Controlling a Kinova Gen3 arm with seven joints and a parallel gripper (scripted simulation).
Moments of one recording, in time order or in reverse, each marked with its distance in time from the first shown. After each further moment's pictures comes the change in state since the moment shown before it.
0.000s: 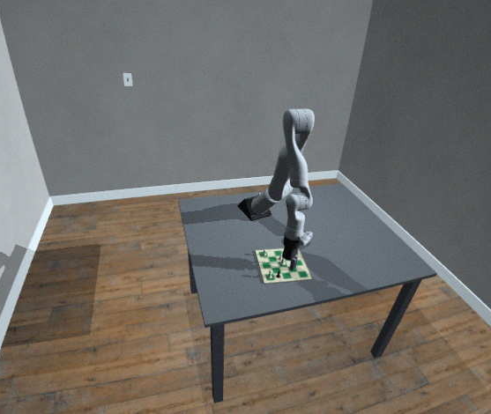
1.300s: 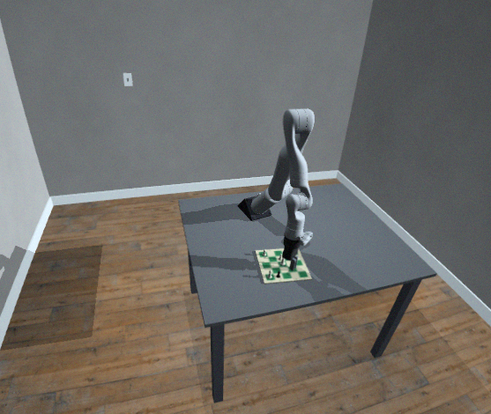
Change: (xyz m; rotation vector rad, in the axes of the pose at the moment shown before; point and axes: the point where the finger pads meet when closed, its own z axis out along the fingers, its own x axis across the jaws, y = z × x) arm 0.000 0.000 0.000 0.000 0.000 0.000
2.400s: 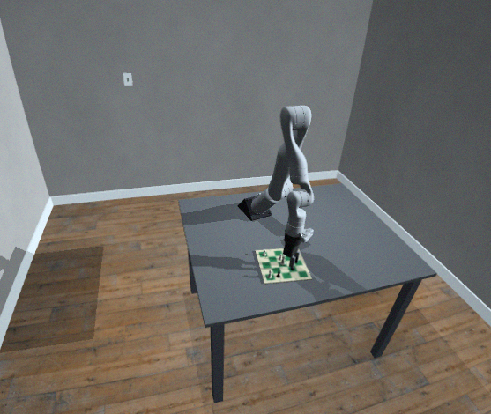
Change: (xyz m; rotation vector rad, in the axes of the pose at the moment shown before) arm -0.006 0.003 -0.015 -0.016 -0.012 -0.010
